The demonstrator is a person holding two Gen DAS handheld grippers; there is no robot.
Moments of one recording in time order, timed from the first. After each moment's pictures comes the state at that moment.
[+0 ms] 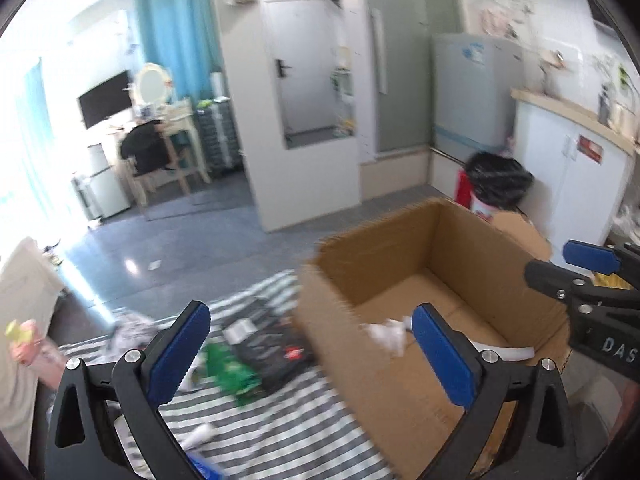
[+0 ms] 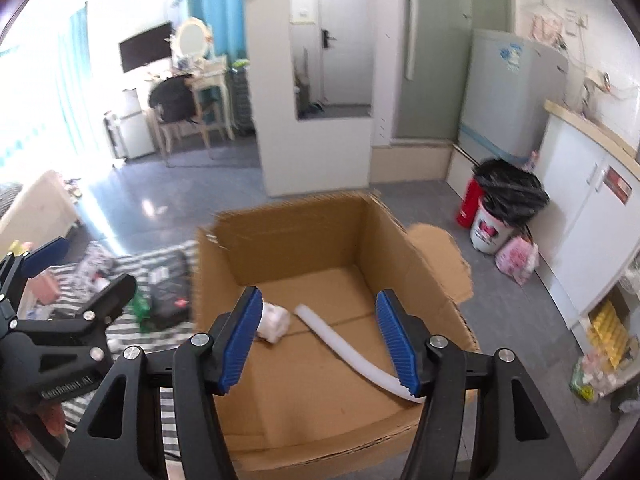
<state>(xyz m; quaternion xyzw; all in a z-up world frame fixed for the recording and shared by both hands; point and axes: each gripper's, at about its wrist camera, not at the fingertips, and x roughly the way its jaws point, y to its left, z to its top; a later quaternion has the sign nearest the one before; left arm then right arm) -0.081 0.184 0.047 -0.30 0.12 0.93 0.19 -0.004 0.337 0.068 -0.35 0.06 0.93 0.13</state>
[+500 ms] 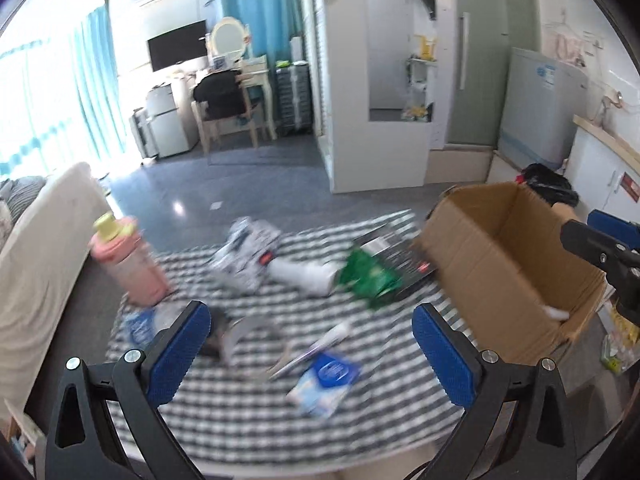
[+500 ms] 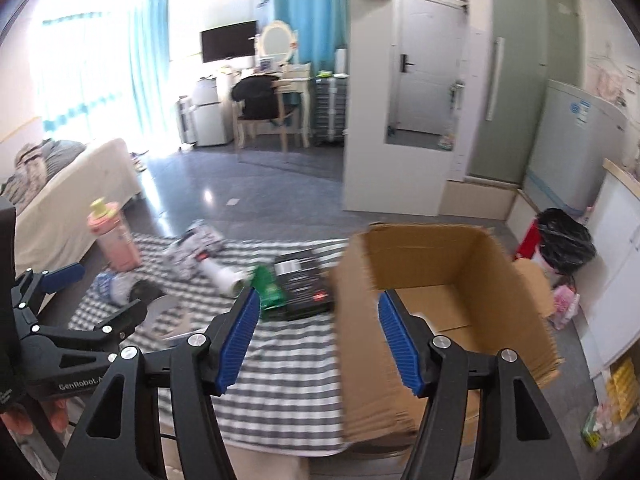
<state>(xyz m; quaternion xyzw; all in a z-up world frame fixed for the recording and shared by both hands) -0.039 0.012 0.040 -0.36 0.07 0.93 0.09 0.013 0.179 0.080 -0.33 0.00 0.94 0.01</state>
